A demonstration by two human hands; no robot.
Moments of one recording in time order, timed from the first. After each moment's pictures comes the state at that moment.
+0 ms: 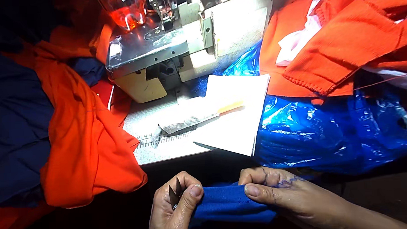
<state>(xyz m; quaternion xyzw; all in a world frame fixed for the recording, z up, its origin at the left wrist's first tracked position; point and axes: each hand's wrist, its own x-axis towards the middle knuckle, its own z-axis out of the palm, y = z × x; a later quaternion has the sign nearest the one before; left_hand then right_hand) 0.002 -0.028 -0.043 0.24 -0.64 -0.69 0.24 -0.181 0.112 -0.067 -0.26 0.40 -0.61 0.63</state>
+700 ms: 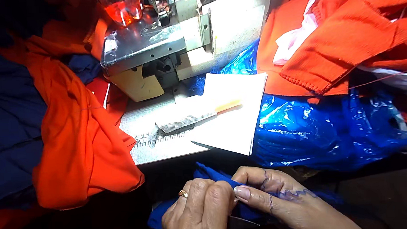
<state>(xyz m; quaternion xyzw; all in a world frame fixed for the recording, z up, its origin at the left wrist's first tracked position) -0.020 0.004 -0.021 0.20 -0.91 -0.21 0.28 -0.155 0.107 -0.040 -0.25 0.48 -0.65 0.53</state>
